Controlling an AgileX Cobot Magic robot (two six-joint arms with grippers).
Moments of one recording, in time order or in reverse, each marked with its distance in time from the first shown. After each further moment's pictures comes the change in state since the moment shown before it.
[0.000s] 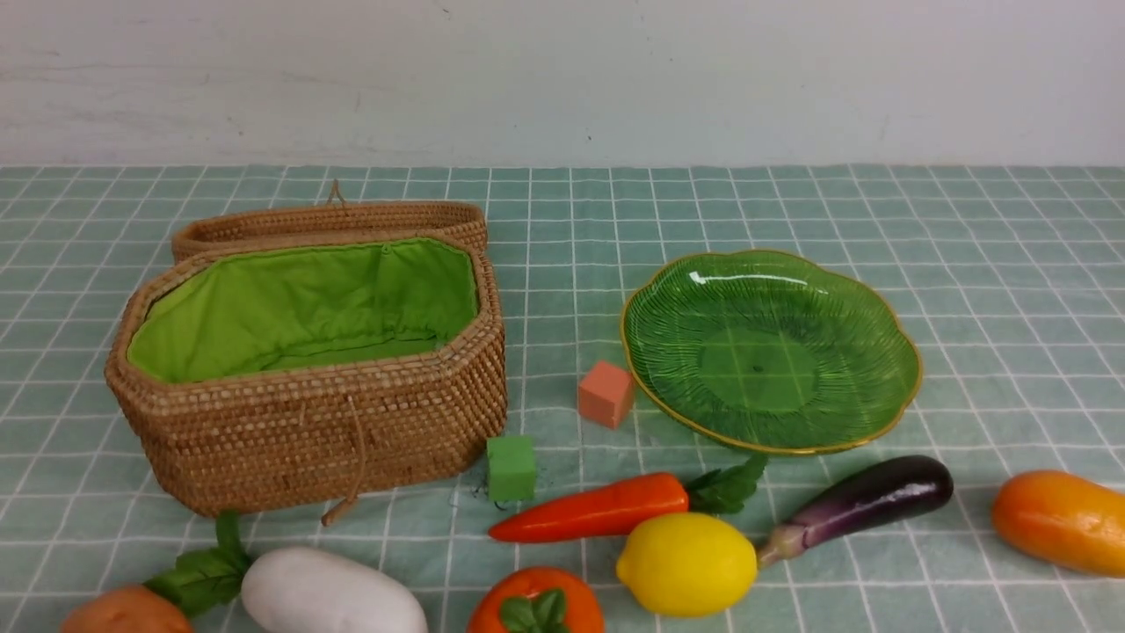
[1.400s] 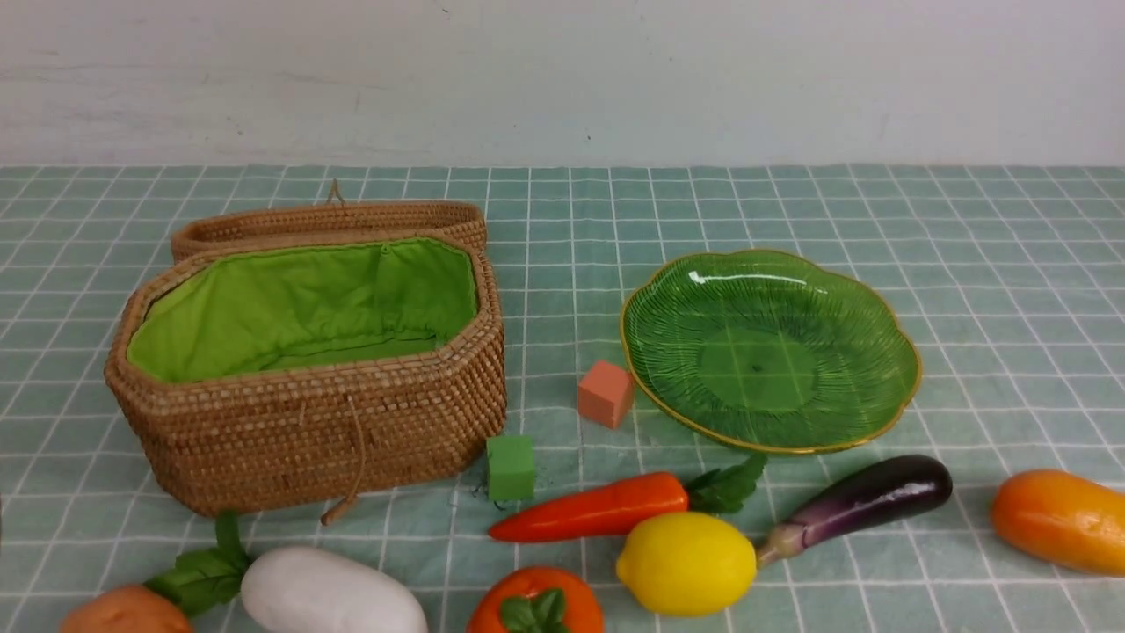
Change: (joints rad) right arm 0.000 0.000 0.000 0.000 0.000 0.000; left arm -0.059 0.522 -0.687 0.418 0.901 0.096
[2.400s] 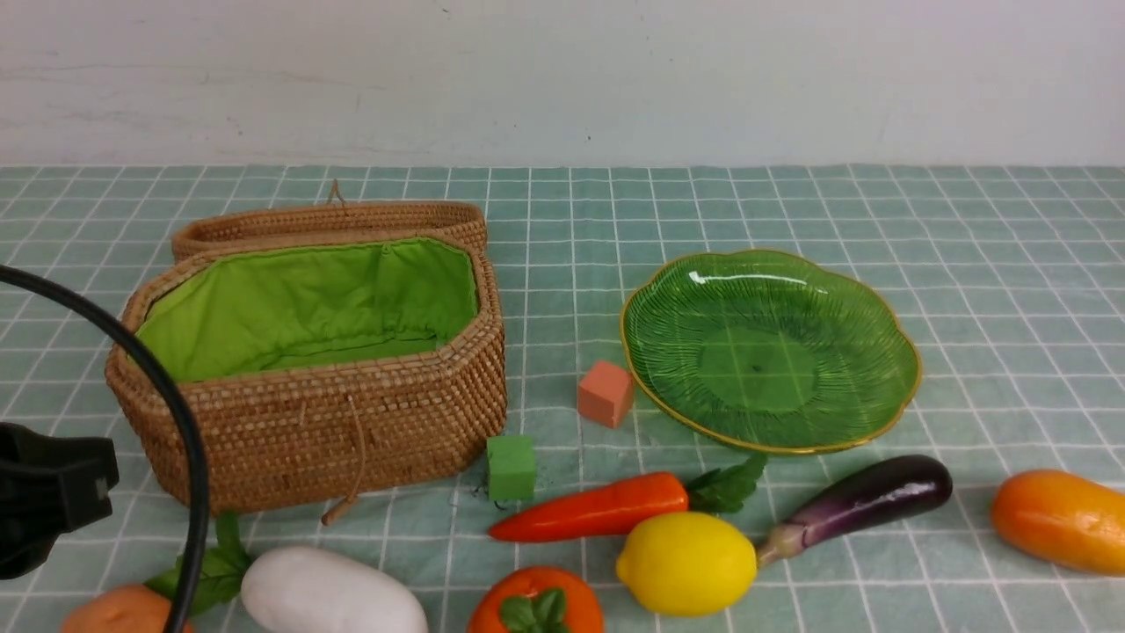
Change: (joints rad) right arm 0.000 0.000 0.000 0.000 0.000 0.000; left arm -0.192 0.169 0.001 -0.059 -0.023 0.001
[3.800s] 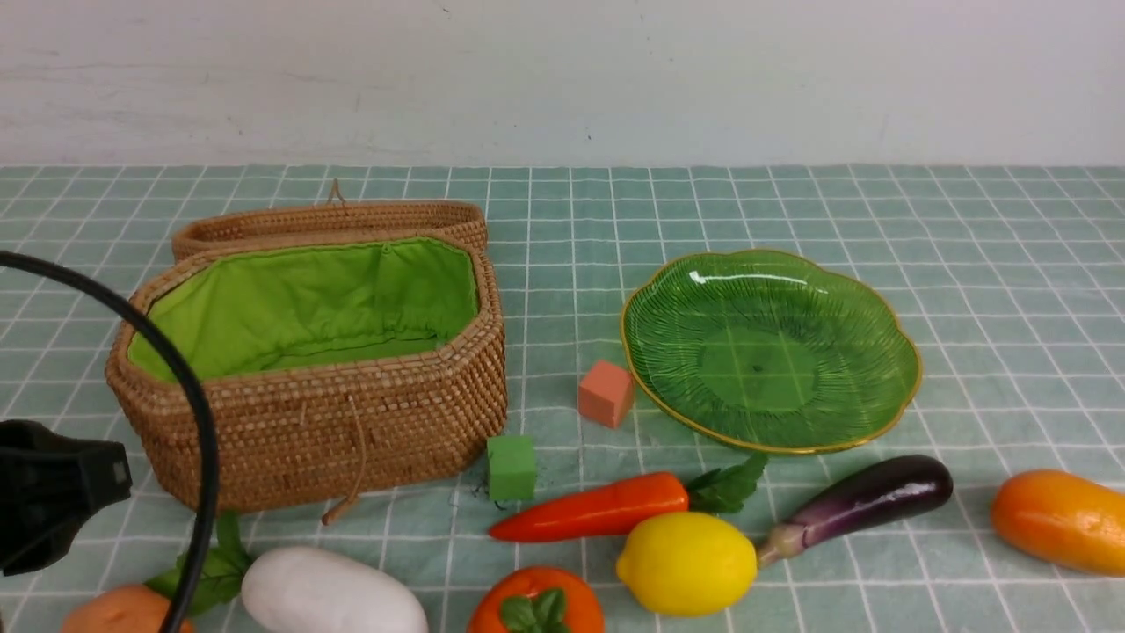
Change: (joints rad) right arm 0.000 0.000 0.000 0.000 0.000 0.000; left arm 0.000 0.061 -0.007 0.000 0.009 -0.120
